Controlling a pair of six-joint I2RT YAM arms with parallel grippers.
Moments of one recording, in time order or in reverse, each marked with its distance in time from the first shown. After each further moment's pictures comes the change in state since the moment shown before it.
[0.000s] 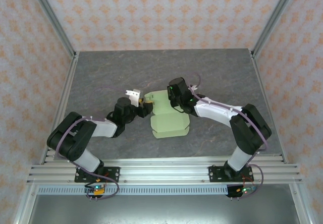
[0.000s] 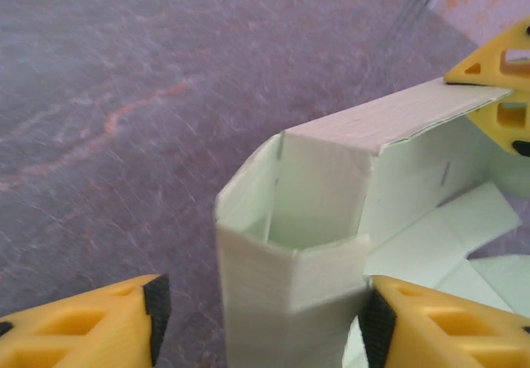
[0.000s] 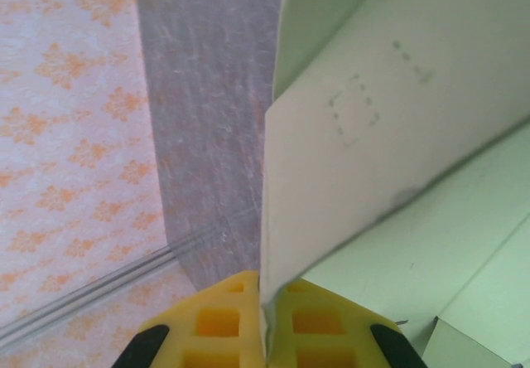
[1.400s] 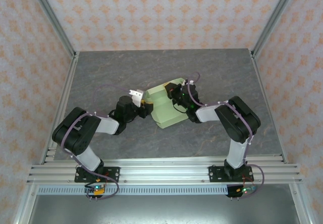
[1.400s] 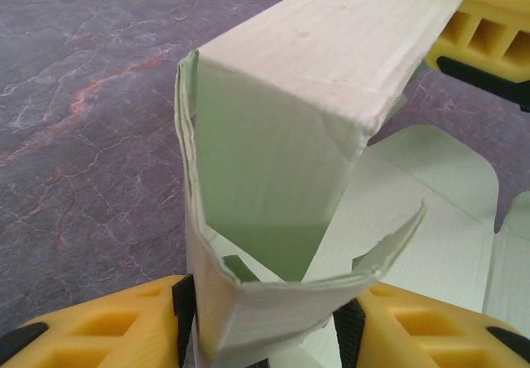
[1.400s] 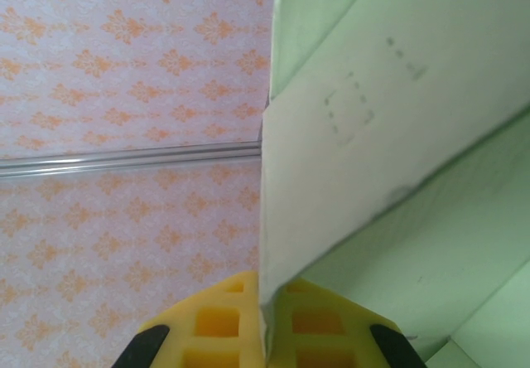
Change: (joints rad) left arm 0.003 0.103 0.040 -0.005 0.075 0.082; right arm -0.093 0.176 -0.245 0.860 -0.333 -0.287
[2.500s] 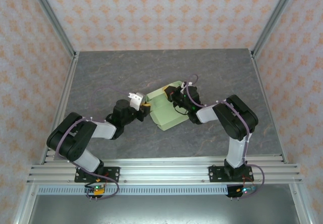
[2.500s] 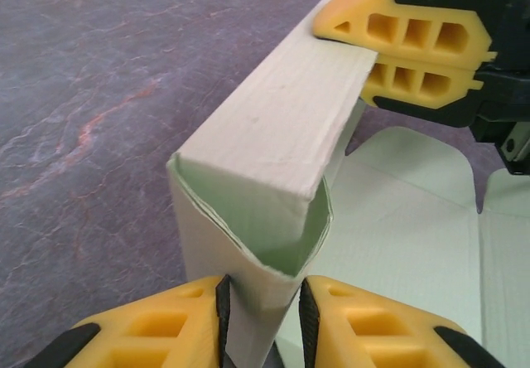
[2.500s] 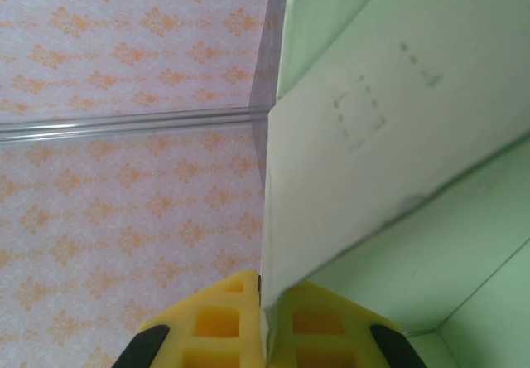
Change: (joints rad) left arm -0.019 -0.077 -0.075 0.041 -0.014 0.123; right arm -0.021 0.043 -0.026 0.062 -0.124 -0.012
